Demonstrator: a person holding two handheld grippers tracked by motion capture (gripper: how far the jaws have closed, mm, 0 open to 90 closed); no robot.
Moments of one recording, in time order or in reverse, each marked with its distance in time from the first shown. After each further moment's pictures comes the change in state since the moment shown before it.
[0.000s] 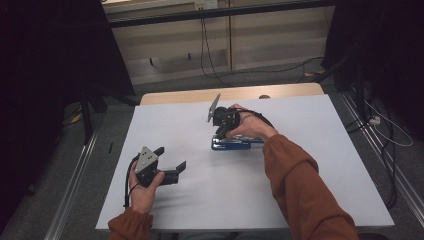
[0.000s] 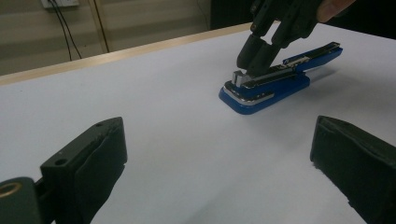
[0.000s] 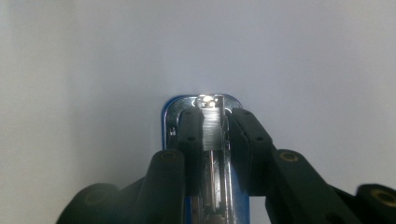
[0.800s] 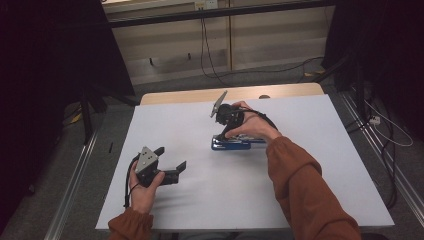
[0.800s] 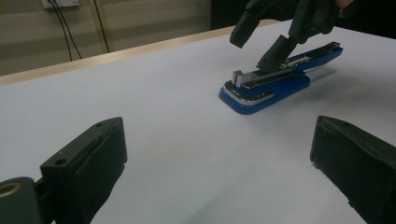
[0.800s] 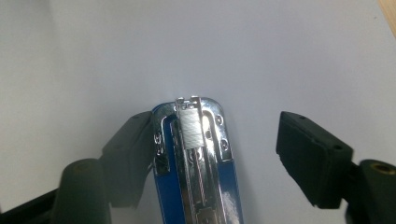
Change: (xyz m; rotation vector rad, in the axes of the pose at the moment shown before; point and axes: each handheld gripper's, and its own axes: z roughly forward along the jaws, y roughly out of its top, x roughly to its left) left arm 0.000 0.000 0.000 -0.001 0.001 0.003; right arm 0.000 -0.009 -0.009 -0.081 -0.069 0.107
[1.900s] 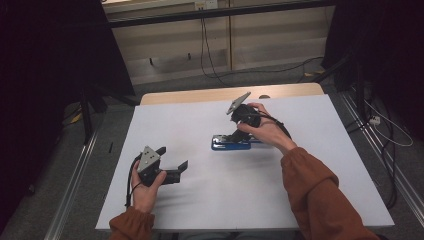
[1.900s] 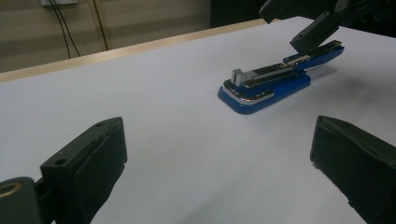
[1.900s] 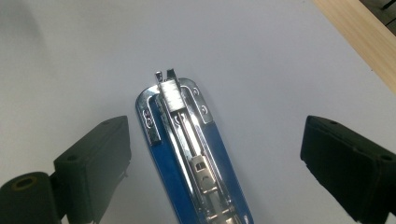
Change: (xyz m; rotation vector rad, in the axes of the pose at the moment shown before) left arm -0.001 -0.001 0.006 0.004 -0.001 -0.006; right arm 0.009 -0.041 -0.029 -0.140 -0.117 0.164
